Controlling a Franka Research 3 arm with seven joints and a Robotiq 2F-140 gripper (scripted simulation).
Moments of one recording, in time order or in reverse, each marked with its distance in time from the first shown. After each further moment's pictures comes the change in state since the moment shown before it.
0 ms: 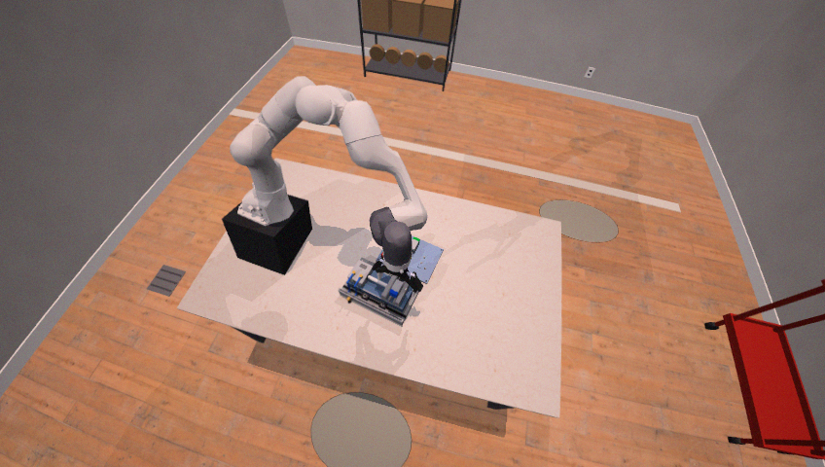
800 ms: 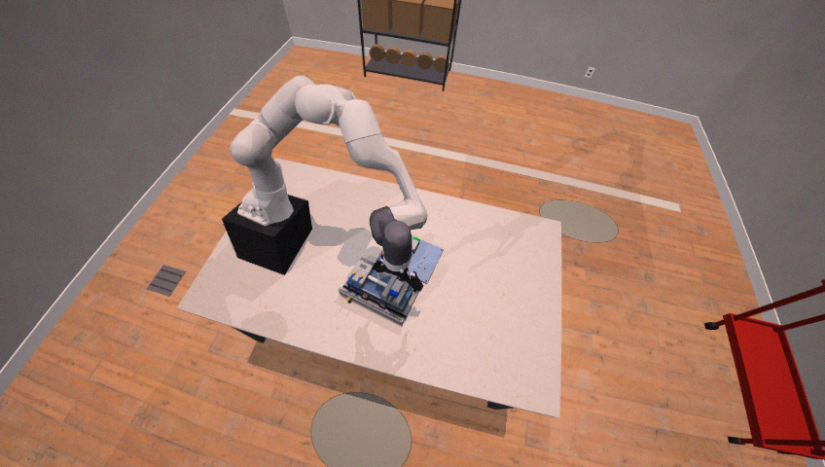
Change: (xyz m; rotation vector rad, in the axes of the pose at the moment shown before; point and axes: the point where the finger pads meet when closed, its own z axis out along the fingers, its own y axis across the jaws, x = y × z) arm 0.000 0.000 -0.004 0.000 0.000 0.000
